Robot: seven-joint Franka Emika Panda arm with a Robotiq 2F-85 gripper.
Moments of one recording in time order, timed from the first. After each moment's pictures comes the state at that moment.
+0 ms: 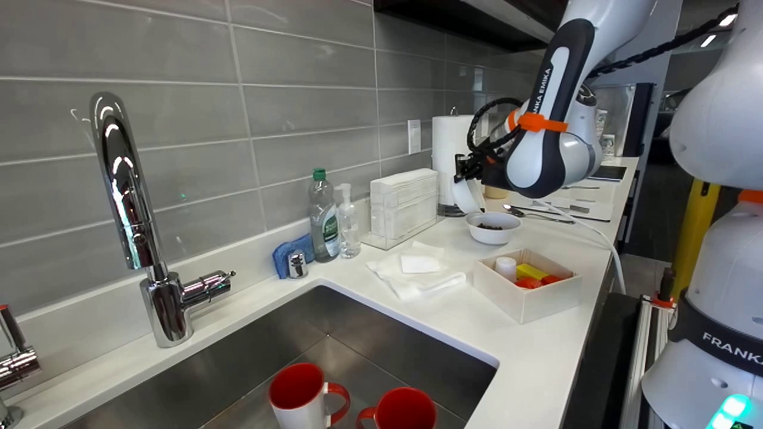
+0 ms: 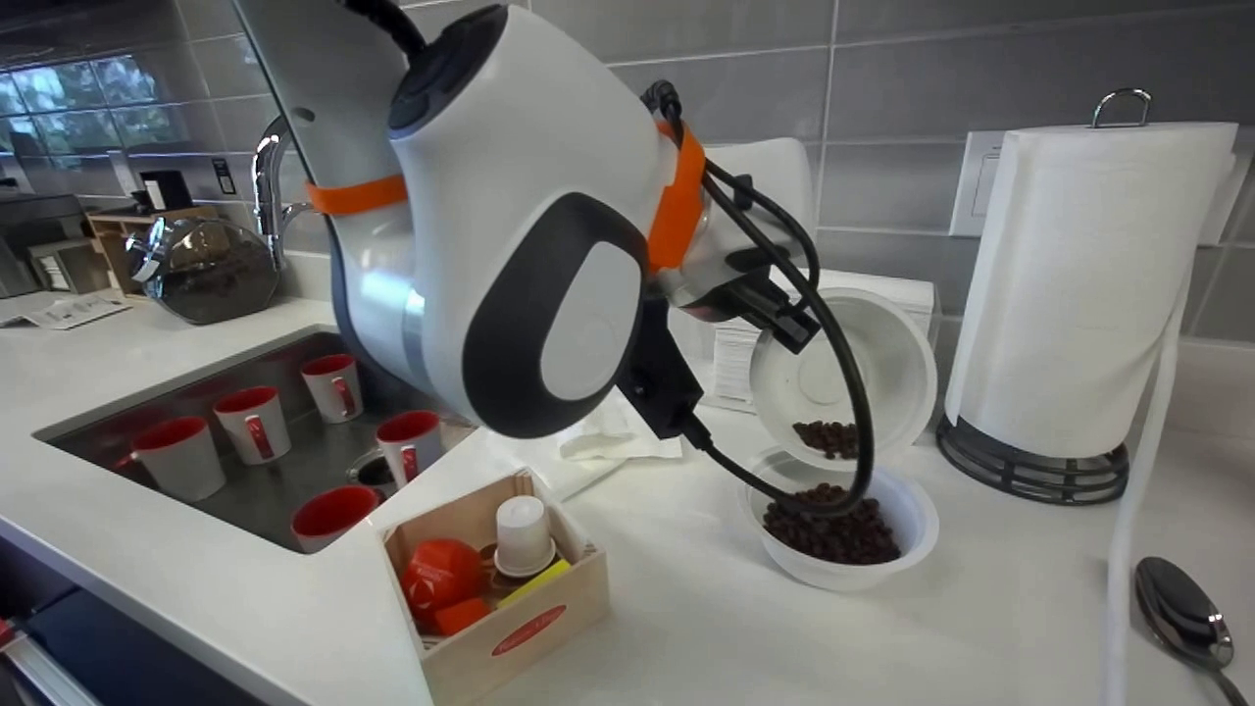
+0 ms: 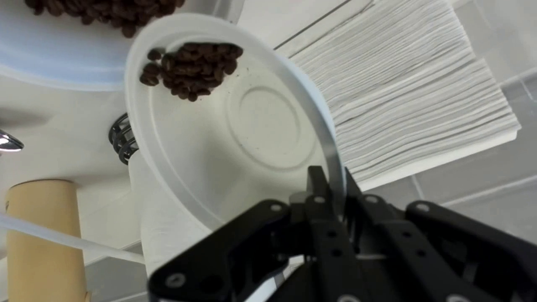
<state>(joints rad) -0.67 0.21 0.02 -2.74 -0.38 3.93 0.42</state>
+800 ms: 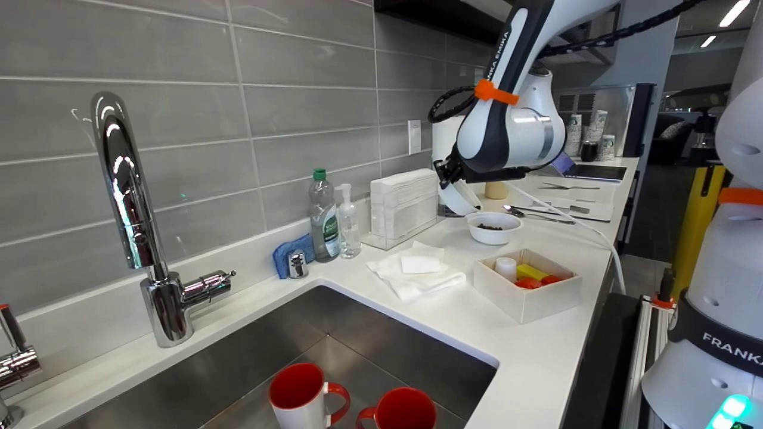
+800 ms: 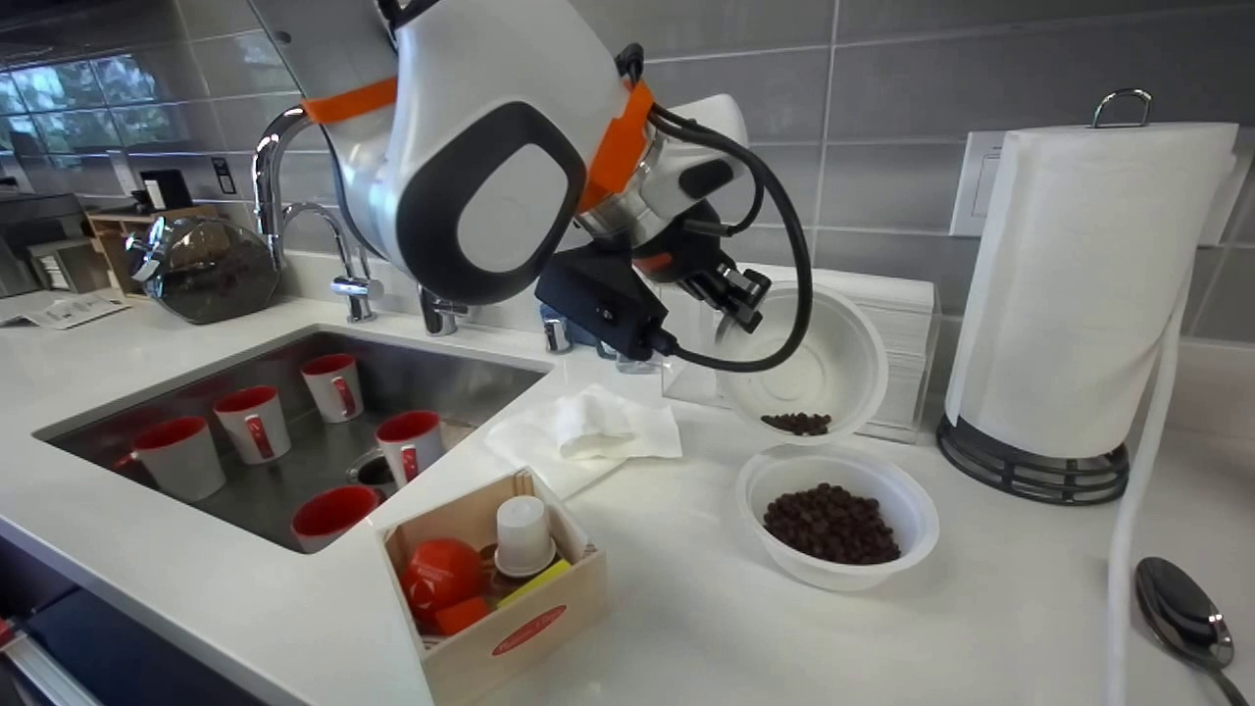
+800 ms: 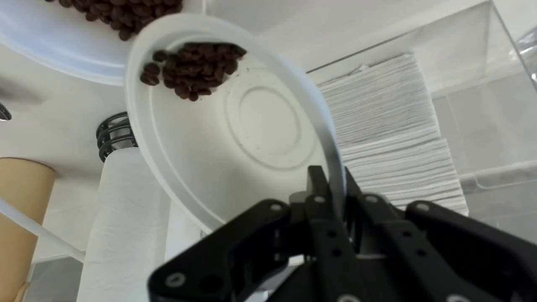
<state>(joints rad) -0.29 0.07 -0.09 -2.74 0.08 3.59 0.02</state>
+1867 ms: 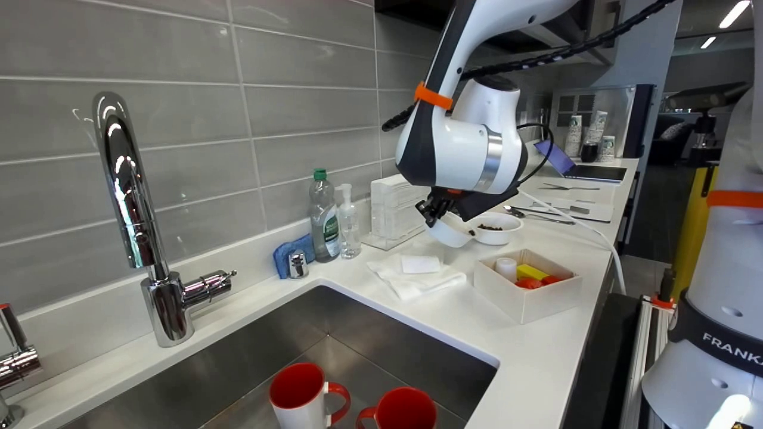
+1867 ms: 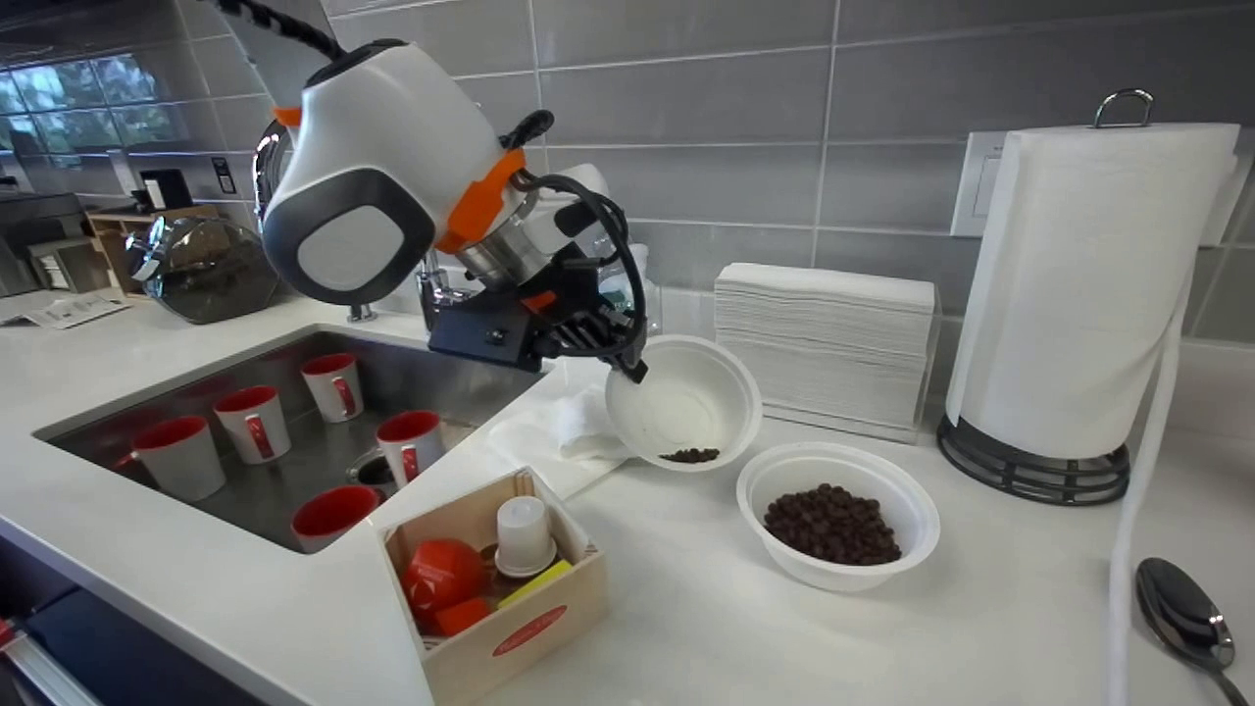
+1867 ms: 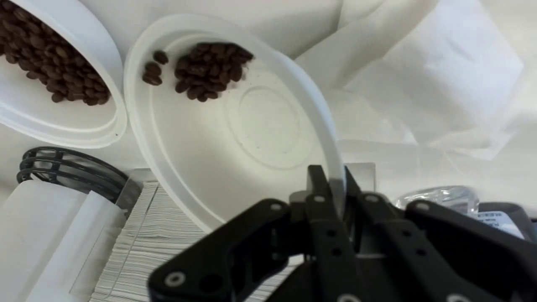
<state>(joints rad) 0.04 0.13 0.04 -2.75 0.88 3.57 -0.66</state>
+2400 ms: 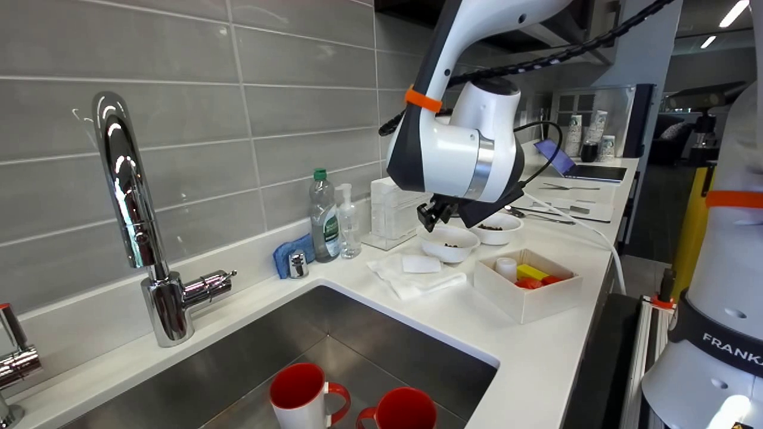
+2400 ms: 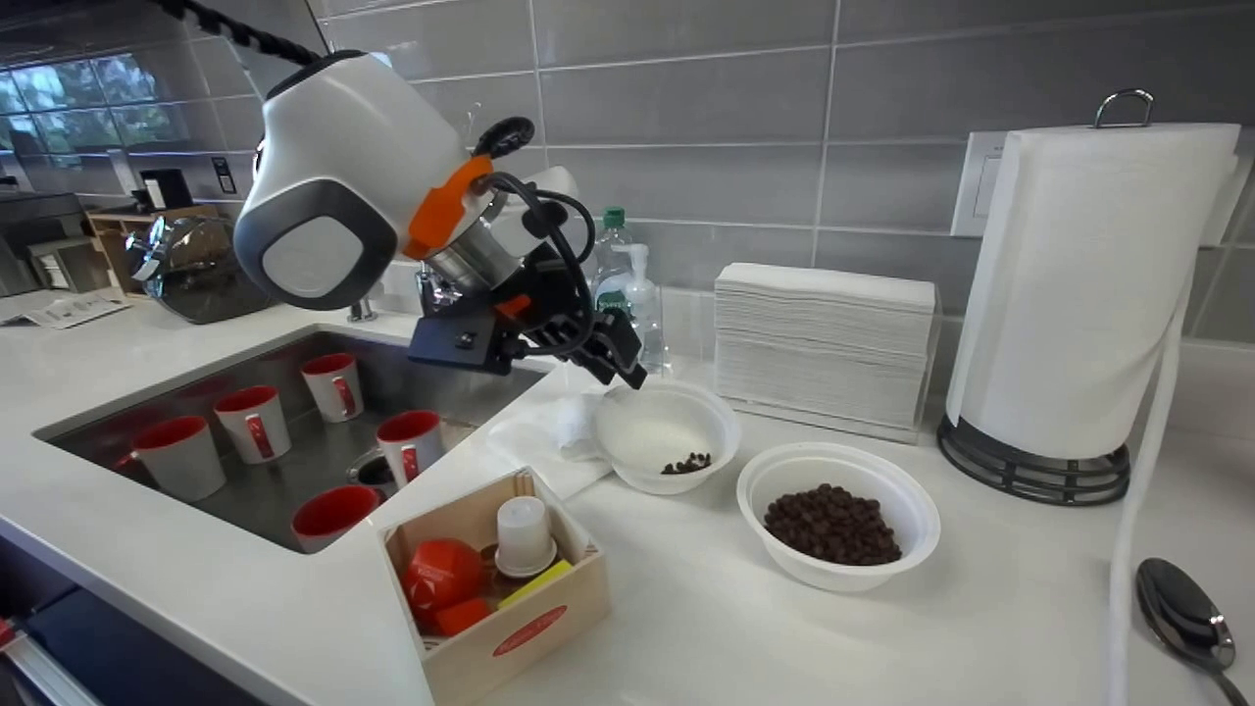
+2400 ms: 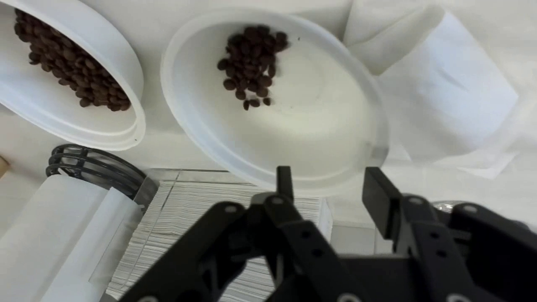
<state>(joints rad) 0.08 0.15 0.08 -2.75 1.06 3.65 -0.77</state>
